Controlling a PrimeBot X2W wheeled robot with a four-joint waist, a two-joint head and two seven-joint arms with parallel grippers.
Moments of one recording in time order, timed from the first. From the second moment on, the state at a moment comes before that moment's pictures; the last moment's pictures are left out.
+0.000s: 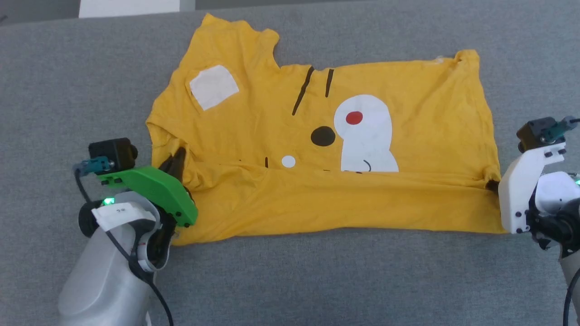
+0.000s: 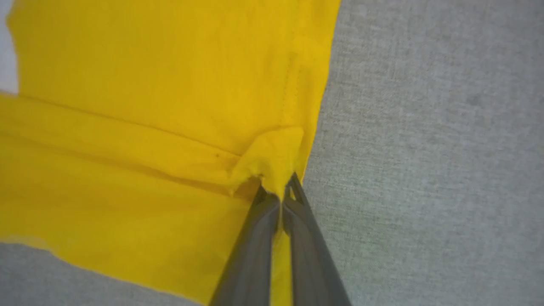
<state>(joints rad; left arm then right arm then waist) -0.40 0.31 -0.29 0.23 -0.71 0.12 0.19 -0.42 -0.40 0.09 0.27 0.39 0.13 0.85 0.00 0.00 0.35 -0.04</state>
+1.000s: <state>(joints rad) -0.11 0.41 -0.34 -0.01 -0.67 0.39 0.49 -0.13 -0.27 -0.19 -0.02 0.42 0.13 0.89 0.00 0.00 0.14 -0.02</state>
